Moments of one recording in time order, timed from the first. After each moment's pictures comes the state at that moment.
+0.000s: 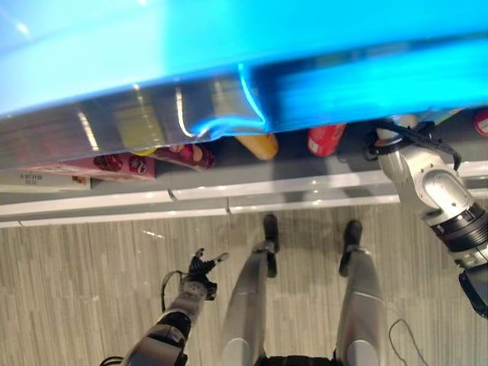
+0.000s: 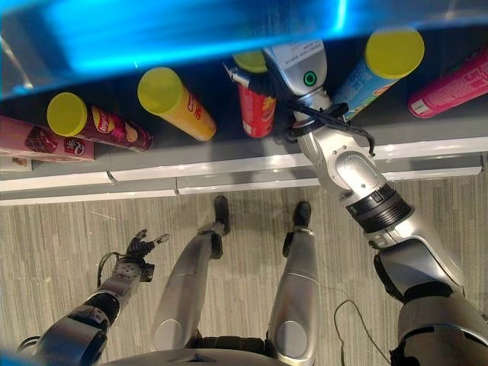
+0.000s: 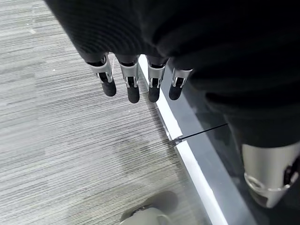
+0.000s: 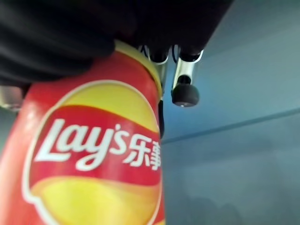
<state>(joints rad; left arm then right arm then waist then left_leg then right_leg) -0.36 0.28 -0.23 1.10 -0.15 -0.06 0.27 -0.97 -0.73 0.53 0.05 -0.86 0.10 -0.53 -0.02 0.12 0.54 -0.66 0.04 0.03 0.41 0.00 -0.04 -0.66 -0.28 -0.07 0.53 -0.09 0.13</state>
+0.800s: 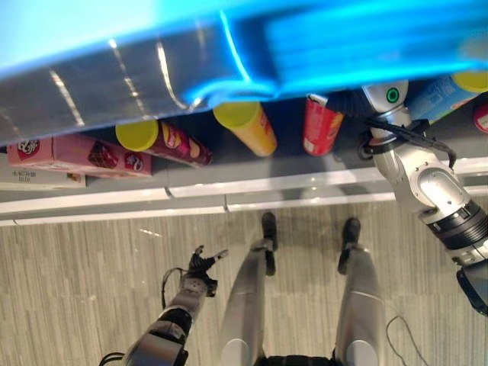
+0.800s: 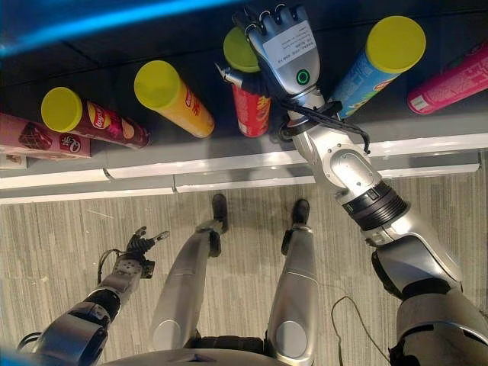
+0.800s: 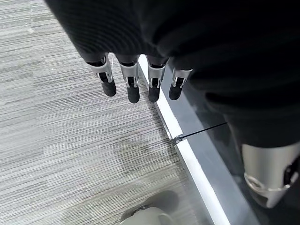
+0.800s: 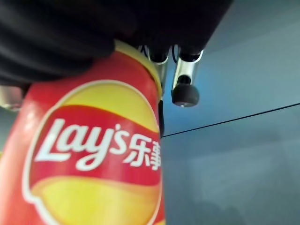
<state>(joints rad) -0.37 0.28 -0.23 1.10 -0.15 -0.05 0.28 -0.95 -0.71 0.56 0.05 -0.86 0.10 -0.53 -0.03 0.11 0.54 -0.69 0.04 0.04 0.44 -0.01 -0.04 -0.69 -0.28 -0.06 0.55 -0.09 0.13</state>
